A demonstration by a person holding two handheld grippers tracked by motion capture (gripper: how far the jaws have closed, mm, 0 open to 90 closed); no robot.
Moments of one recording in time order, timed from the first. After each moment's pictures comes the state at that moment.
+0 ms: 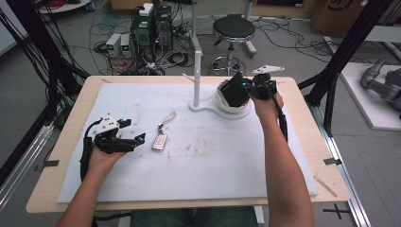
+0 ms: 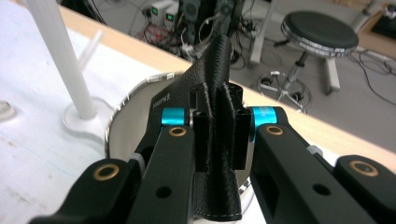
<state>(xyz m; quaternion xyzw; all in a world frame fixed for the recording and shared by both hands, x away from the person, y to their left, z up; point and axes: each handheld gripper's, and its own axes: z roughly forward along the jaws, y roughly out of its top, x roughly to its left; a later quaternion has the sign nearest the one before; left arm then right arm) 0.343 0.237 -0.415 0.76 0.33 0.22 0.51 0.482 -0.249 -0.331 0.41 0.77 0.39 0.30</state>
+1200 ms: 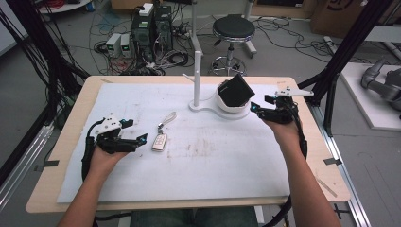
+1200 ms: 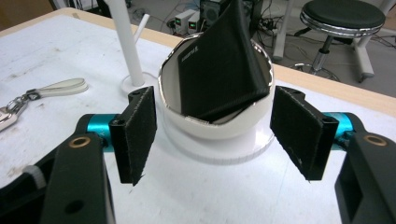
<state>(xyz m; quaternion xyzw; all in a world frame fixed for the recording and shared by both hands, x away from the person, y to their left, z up) 0.343 0.231 -0.415 0.76 0.33 0.21 0.51 0.395 -0.296 -0.339 0.42 0.75 0.45 0.25</state>
